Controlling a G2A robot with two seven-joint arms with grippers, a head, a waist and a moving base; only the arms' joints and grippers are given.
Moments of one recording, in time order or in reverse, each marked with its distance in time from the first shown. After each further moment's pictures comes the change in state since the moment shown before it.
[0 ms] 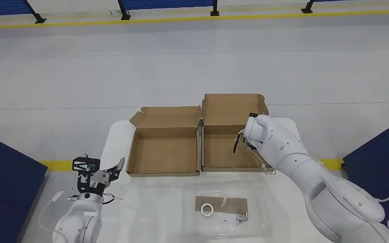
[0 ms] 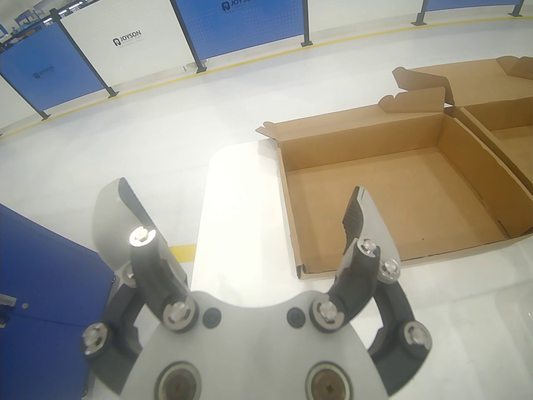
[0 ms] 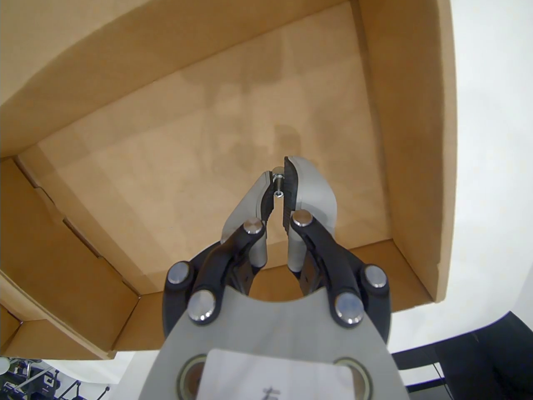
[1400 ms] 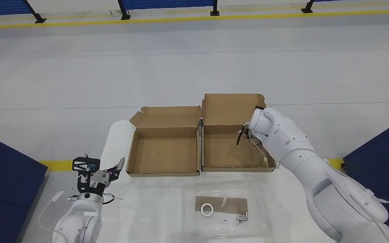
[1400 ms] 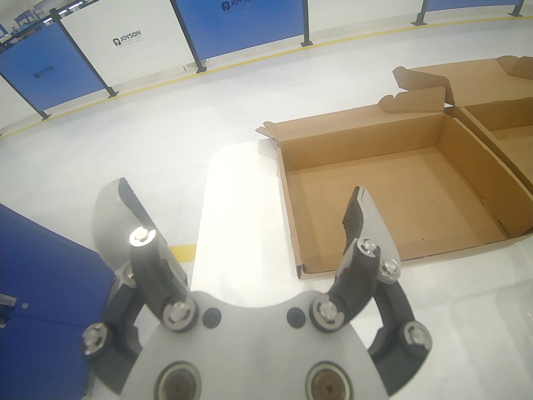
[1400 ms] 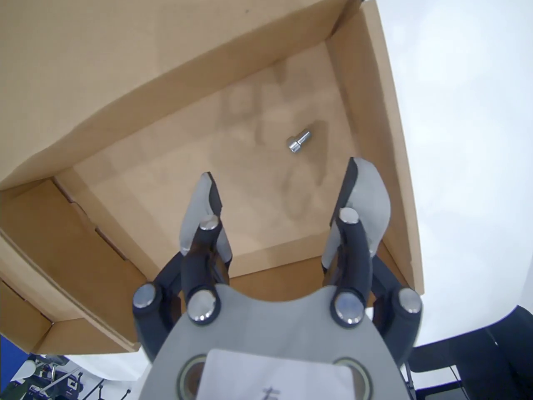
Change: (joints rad) left arm 0.000 0.000 0.000 0.000 0.000 0.000 0.000; right arm 0.023 0.014 0.130 -0.024 -0.096 0.004 0.075
